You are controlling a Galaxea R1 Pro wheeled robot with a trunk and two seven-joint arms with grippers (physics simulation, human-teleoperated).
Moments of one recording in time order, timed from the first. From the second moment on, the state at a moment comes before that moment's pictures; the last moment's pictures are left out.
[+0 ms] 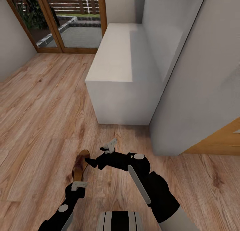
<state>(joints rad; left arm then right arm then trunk) -0.46 0.01 0.00 -0.45 -0.07 -0.24 0.06 -0.57 0.17 0.48 -1.39 -0.20 0.63 0.48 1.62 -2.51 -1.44</state>
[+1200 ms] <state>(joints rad) -0.41 0.15 0.06 -0.44 0.01 -0.24 0.05 -0.56 0.17 0.48 -1.39 -0.21 0.57 0.49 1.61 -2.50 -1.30</state>
